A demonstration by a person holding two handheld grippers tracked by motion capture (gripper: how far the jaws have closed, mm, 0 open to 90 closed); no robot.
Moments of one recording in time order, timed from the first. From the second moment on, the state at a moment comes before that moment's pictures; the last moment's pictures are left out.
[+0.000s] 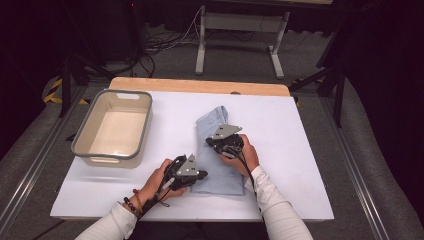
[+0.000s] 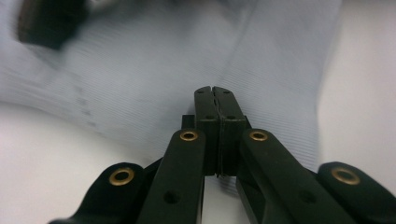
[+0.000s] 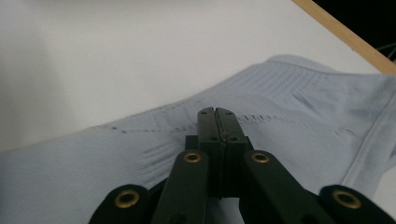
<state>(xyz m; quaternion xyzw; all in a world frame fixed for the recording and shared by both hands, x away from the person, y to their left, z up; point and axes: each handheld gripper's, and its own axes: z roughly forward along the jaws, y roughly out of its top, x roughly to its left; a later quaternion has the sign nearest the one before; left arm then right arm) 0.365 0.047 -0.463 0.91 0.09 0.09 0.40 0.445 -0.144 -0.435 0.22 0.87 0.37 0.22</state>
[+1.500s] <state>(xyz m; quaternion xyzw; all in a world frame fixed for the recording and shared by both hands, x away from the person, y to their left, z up) 0.361 0.048 -0.466 0.90 0.10 0.08 0.41 0.531 -0.168 -0.452 0.32 0.84 0.37 0.22</state>
